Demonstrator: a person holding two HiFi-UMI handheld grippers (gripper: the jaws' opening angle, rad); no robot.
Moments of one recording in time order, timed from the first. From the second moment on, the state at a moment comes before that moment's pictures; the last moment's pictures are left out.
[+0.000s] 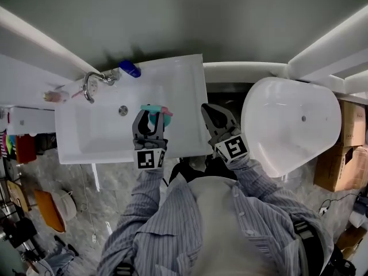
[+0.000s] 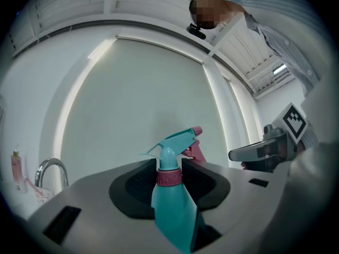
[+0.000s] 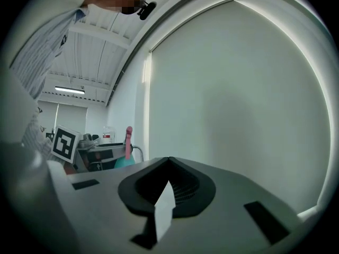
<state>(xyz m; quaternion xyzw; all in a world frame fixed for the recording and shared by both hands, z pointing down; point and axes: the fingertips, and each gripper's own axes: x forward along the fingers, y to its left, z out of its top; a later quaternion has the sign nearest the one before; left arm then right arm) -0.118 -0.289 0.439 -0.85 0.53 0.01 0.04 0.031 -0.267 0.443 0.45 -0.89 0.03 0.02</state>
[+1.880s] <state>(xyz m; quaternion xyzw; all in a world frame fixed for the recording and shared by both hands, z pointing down) -0.079 -0.460 0.609 -0.89 0.46 0.01 0.04 0.025 -0.350 0.571 0.50 -0.86 0.08 0.10</state>
